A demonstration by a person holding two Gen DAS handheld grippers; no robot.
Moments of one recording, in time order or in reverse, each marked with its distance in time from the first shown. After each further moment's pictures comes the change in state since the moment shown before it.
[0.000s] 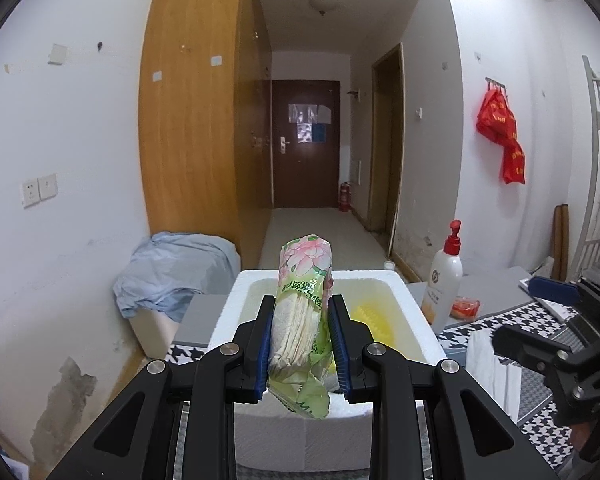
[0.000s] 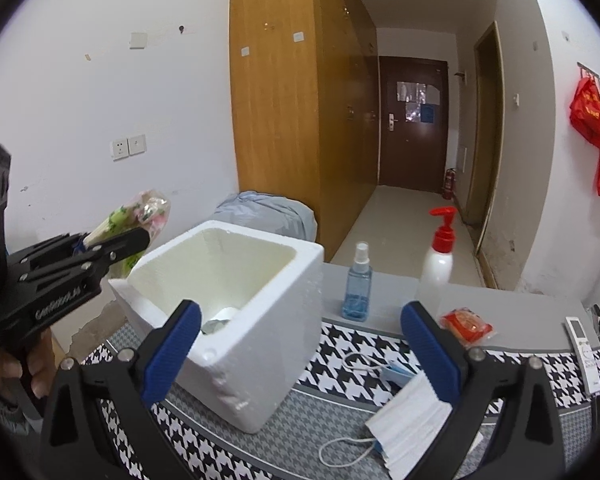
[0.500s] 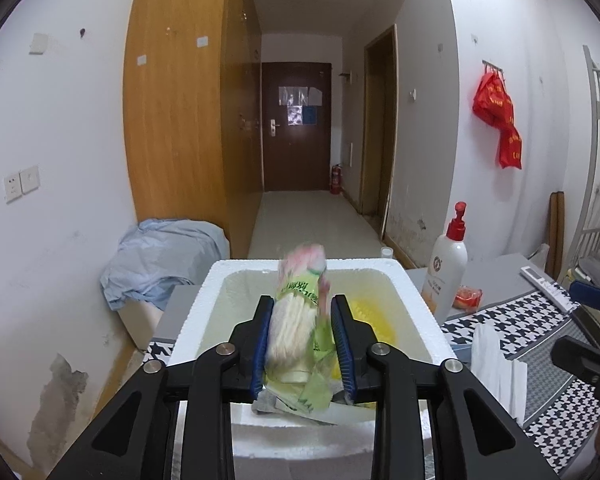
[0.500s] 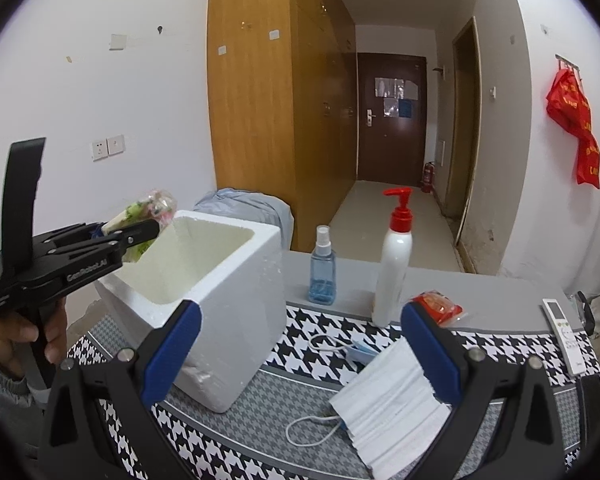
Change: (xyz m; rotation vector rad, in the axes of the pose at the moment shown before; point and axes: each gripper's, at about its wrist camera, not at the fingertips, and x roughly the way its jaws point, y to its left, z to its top) left arm 0.037 -0.005 -0.001 0.009 0.068 -0.035; right arm -0.016 -0.026 -0.016 0.029 0.011 -0.068
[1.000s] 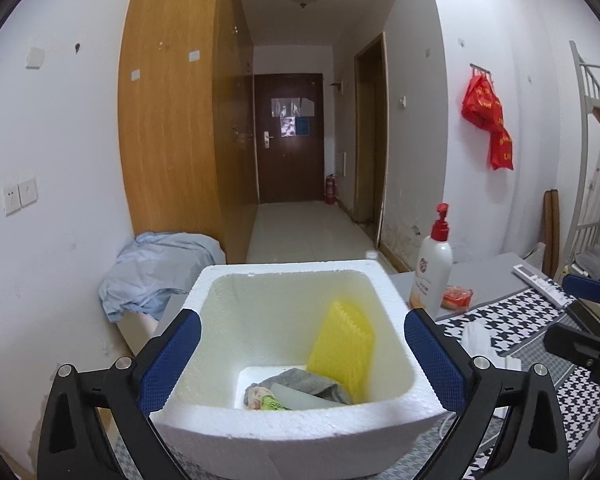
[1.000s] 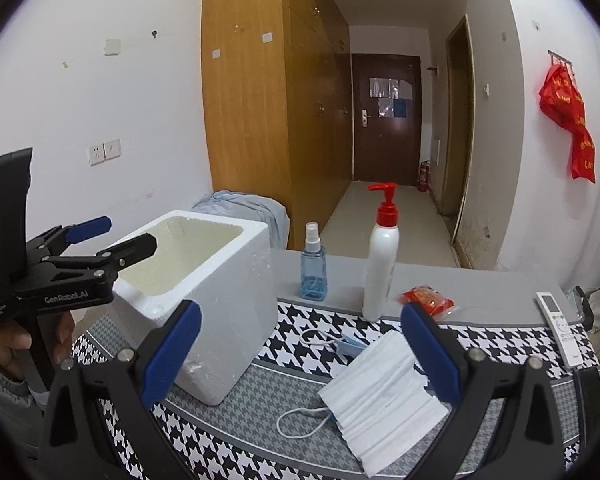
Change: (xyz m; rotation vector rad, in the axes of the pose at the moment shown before) left arm -0.021 -0.014 -0.005 0.035 -0.050 -0.011; right arm -0.011 -0.009 -0.006 0.014 -0.008 -0.006
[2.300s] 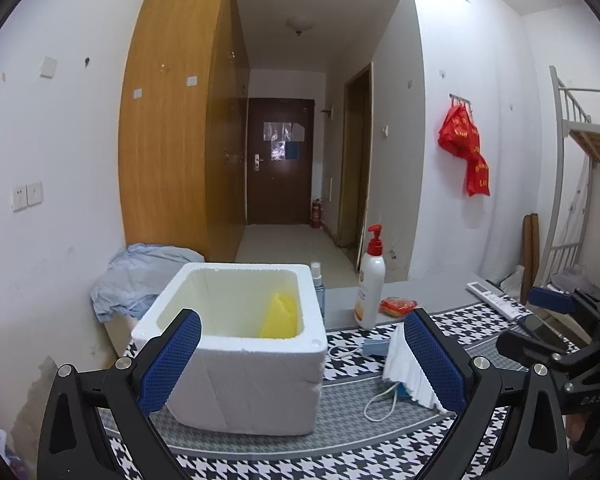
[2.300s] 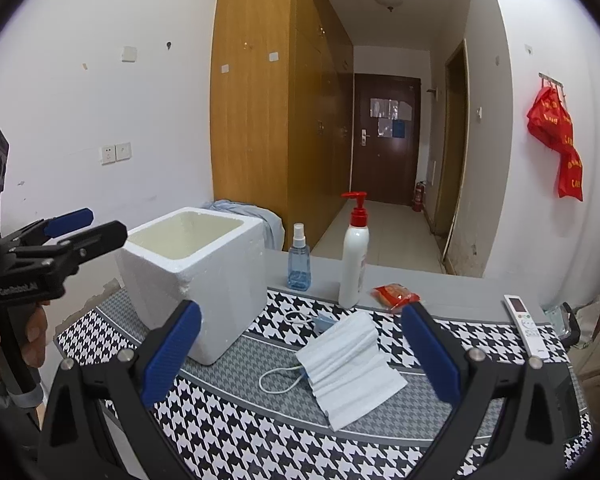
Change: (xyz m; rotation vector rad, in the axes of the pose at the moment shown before) left arm -0.089 -0.049 -0.020 -0.043 -0.096 -0.042; right arm -0.074 -0.012 -0.031 -0.044 -0.068 -0.014
